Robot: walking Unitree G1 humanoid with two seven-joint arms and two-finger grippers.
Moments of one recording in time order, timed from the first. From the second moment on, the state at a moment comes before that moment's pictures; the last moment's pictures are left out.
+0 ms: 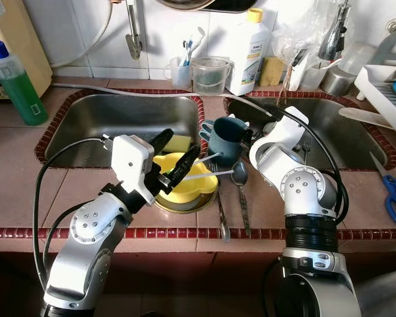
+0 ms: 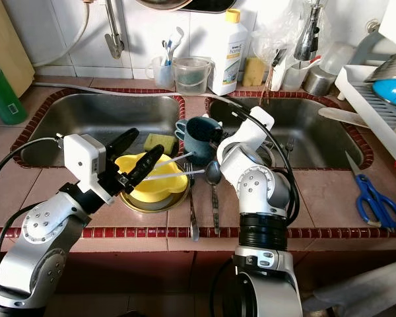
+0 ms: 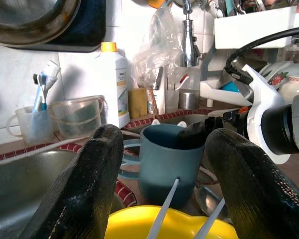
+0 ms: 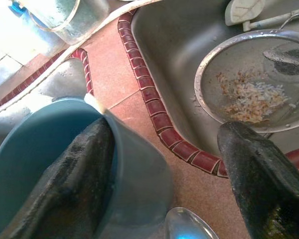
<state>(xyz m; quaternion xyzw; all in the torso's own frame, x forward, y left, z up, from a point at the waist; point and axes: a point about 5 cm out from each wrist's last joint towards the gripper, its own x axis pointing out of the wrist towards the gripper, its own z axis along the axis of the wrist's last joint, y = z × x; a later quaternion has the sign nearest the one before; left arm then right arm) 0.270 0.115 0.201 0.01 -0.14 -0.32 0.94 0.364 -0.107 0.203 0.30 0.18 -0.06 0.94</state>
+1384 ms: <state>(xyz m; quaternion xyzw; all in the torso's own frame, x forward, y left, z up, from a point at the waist) 0.270 0.115 0.202 0.01 -0.14 -0.32 0.94 0.367 -0.125 0.209 0.32 0.14 -0.12 0.93</state>
